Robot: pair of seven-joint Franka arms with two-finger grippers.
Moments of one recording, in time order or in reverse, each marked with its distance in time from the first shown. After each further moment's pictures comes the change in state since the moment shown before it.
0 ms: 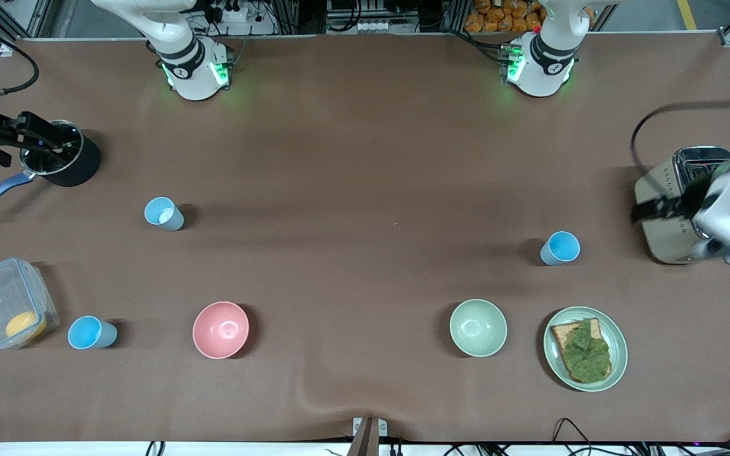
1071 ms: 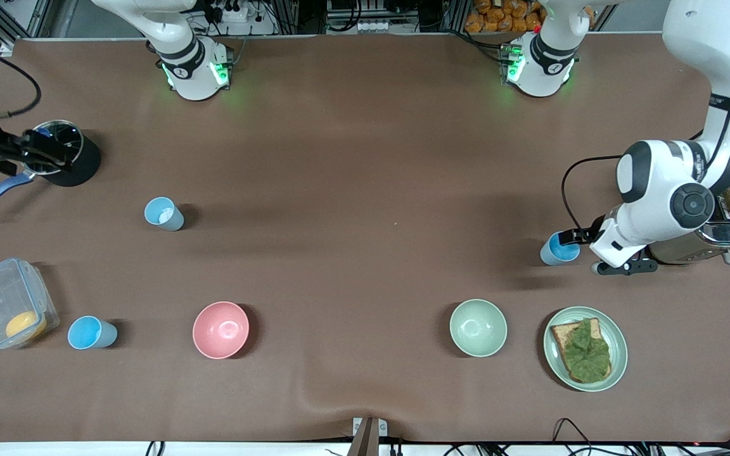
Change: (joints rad) left arm -0.001 0.084 -0.010 -0.415 0.000 0.494 -0.003; right arm -0.016 0.048 -0.015 -0.041 0.001 0.018 0.000
